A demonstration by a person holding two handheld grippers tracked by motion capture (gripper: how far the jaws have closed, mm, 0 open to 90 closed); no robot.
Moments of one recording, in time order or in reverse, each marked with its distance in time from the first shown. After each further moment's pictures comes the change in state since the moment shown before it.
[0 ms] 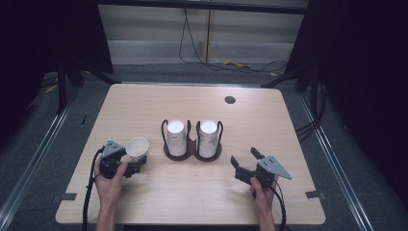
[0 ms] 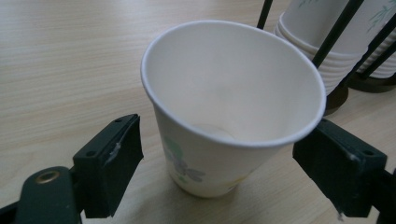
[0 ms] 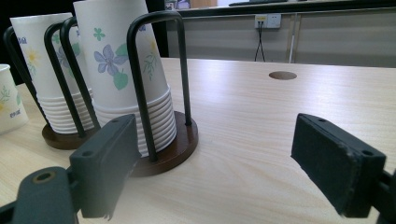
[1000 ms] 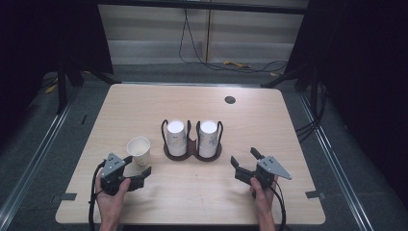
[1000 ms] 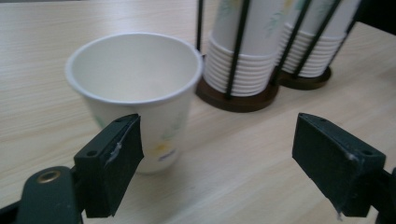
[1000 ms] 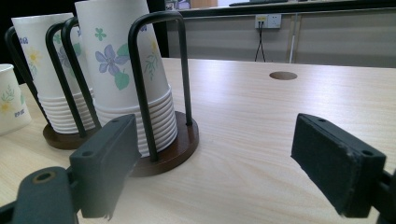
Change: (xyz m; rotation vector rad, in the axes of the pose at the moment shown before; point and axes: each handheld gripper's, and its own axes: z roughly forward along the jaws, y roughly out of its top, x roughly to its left) left arm -0.042 -0.014 -0.030 -0.090 -0.069 0.063; right arm 0.000 0.000 0.000 -0.002 0.001 -0.001
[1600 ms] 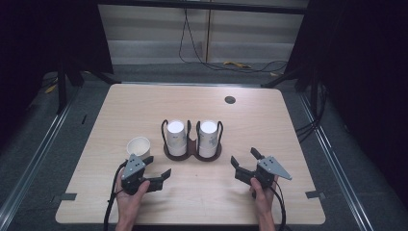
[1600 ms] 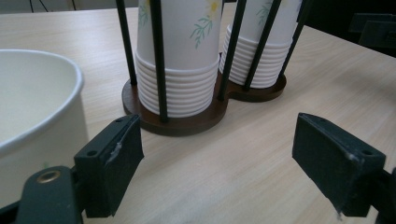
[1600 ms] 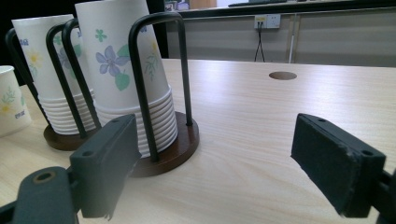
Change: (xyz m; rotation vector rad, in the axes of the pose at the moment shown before) left arm -0.033 -0.001 0.037 -0.052 -0.106 0.036; right arm 0.001 0.000 -0.001 -0.004 -0.004 0.007
